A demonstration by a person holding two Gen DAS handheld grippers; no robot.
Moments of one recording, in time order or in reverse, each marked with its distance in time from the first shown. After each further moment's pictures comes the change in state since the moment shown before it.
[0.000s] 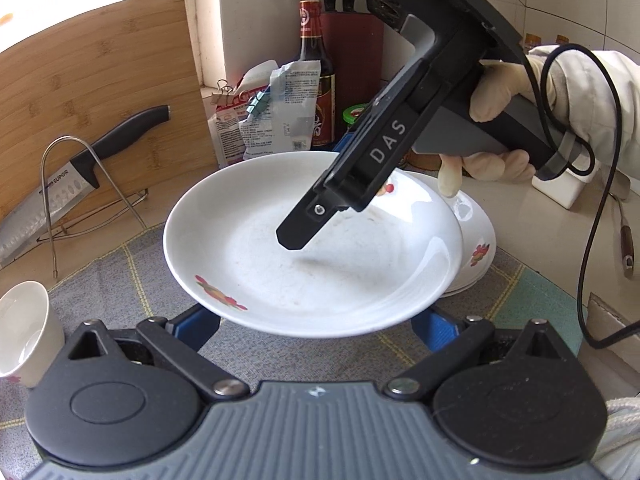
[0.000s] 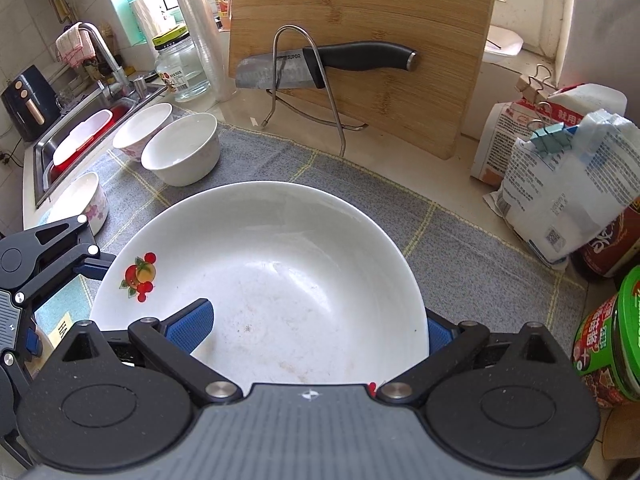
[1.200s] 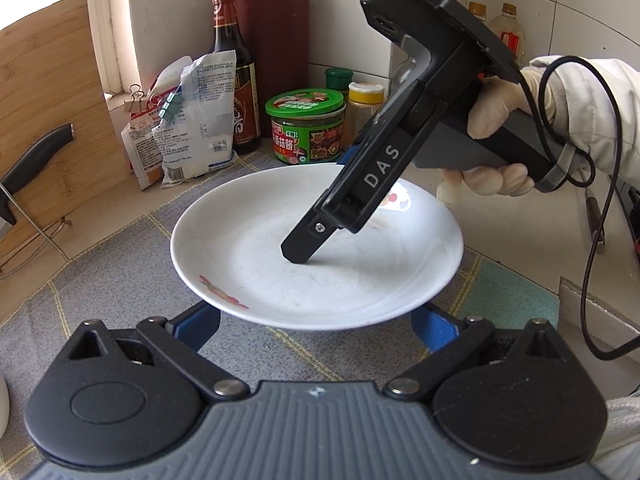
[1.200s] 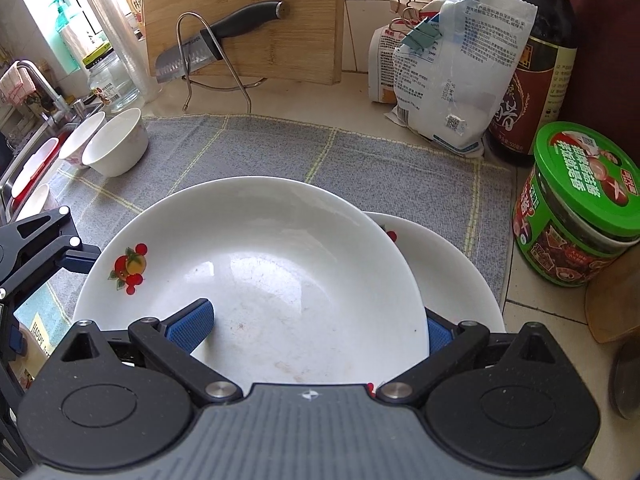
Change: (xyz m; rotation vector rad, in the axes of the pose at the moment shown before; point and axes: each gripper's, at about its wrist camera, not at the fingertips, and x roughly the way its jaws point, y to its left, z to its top) left arm 0.031 -0.021 0.016 0.108 0.039 -0.141; right arm -0.015 -0.044 -0.060 0.196 0.013 -0.089
